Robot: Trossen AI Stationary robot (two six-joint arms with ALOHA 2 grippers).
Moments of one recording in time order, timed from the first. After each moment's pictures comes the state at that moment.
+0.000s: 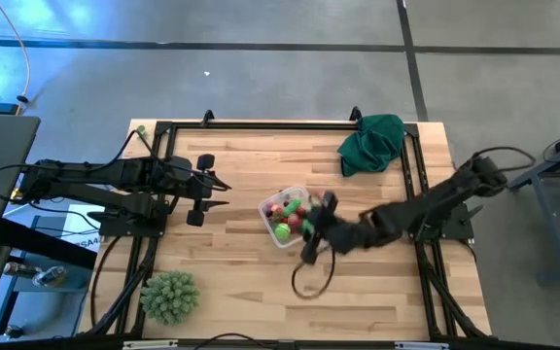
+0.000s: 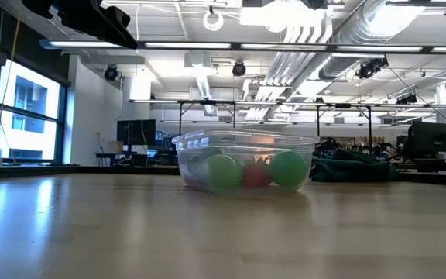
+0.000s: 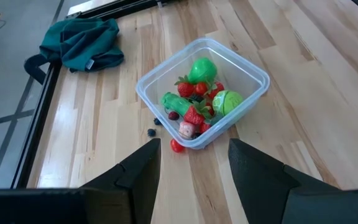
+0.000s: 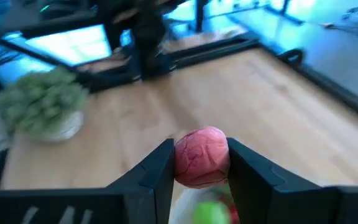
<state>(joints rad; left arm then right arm) 0.13 0.84 0.76 -0.52 -0.03 0.29 0.42 1.53 1.22 -0.23 0.68 0.45</state>
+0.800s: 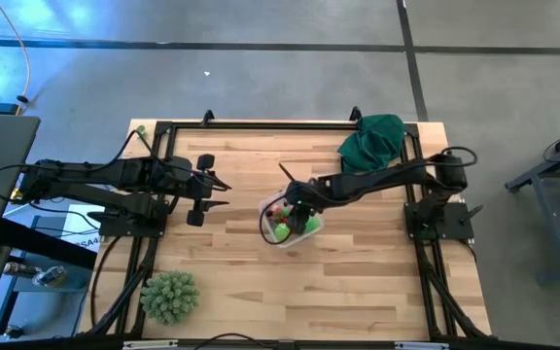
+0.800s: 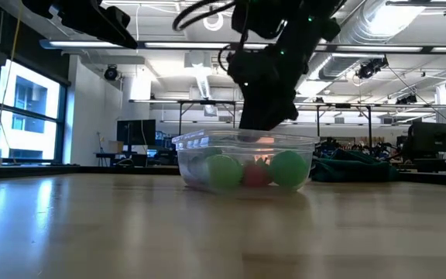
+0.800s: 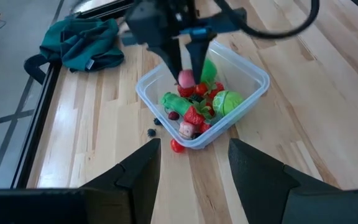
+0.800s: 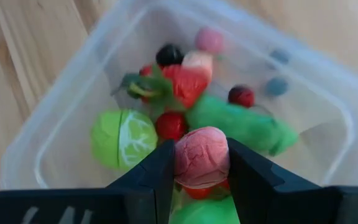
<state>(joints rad) 0.13 0.84 0.76 -0.53 -0.03 0.29 0.01 1.80 1.22 -0.45 0.06 0.46</state>
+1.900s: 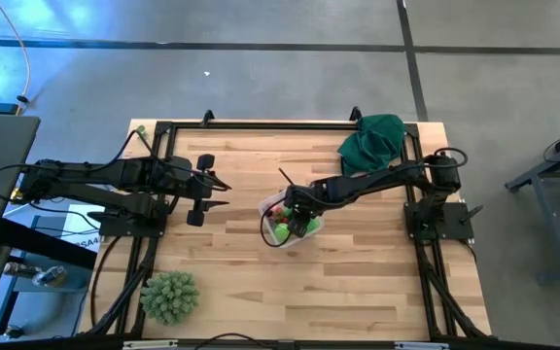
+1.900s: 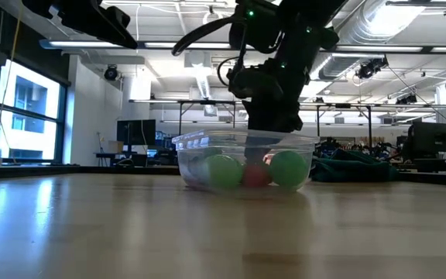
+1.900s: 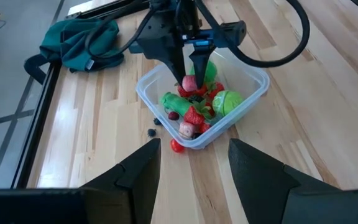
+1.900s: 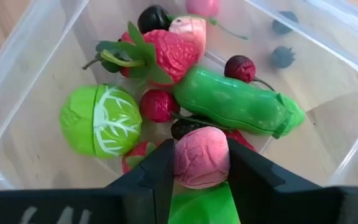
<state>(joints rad) 0.13 0.84 0.76 -0.52 -0.03 0.29 0.01 1.85 1.22 -0.49 0.05 0.47</state>
